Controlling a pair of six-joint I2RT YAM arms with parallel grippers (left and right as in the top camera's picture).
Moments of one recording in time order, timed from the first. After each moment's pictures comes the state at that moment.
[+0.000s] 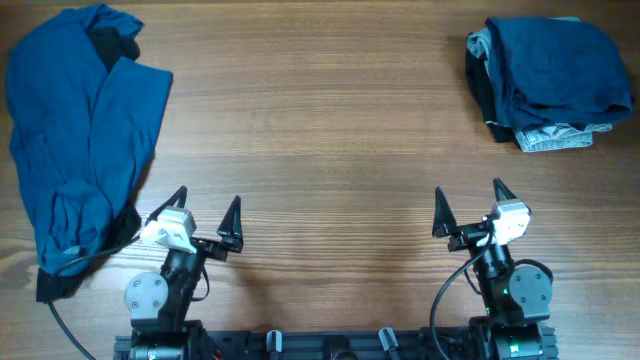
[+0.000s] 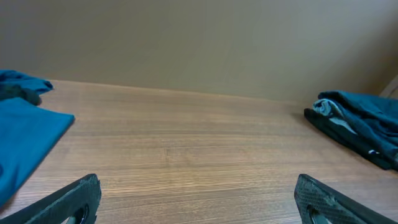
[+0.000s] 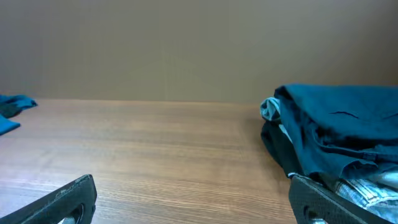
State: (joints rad) left arm 0.03 0.01 0.01 -0.05 0.29 -0.20; right arm 0.08 0.03 0.01 0.00 -0.08 0.04
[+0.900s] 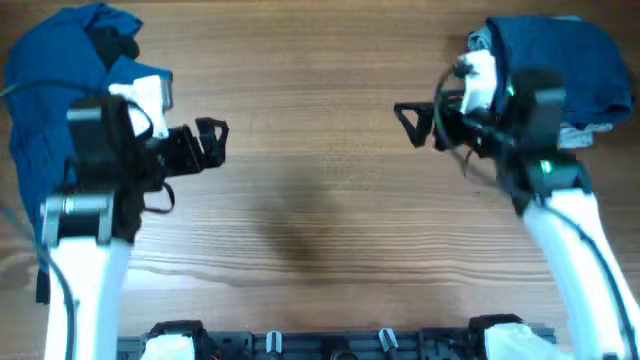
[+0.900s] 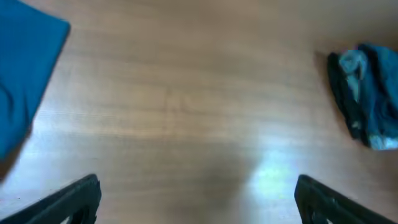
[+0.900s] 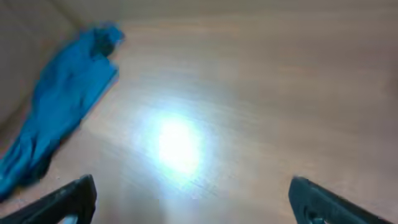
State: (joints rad) left arm 0.03 1.15 1.19 -0.86 0.30 -0.21; right arm 0.08 1.32 1.10 -0.46 -0.52 0.09
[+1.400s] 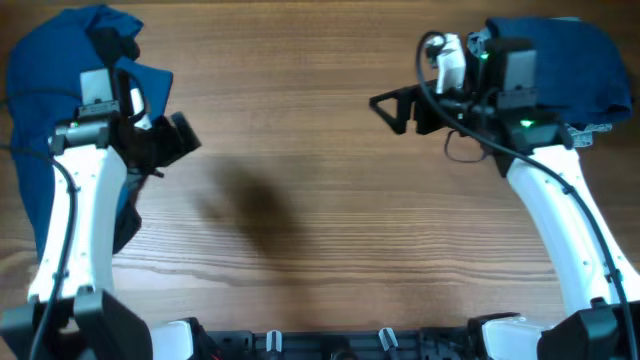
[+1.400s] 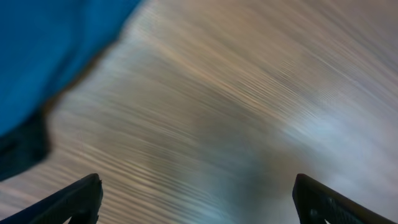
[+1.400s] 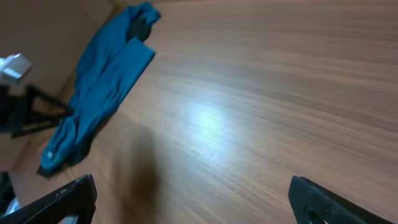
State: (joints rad) left arm 0.17 1.52 1.25 -0.98 0.11 -0.40; right arm 0.15 1.48 1.22 -0.50 -0.64 0.08
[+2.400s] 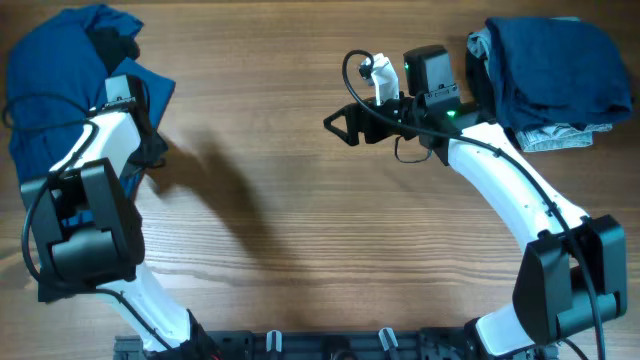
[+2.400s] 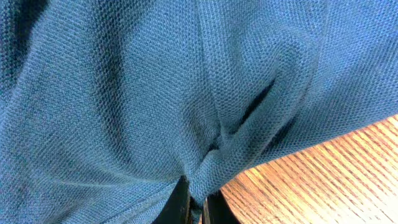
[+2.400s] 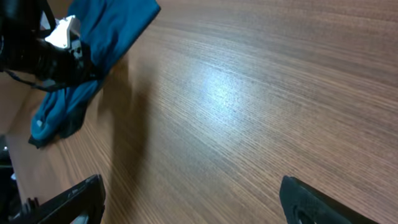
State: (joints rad) left arm 0.22 1.99 1.25 -0.63 -0.35 -0.47; right arm 0.32 1.70 1.23 -0.38 -0.60 0.10
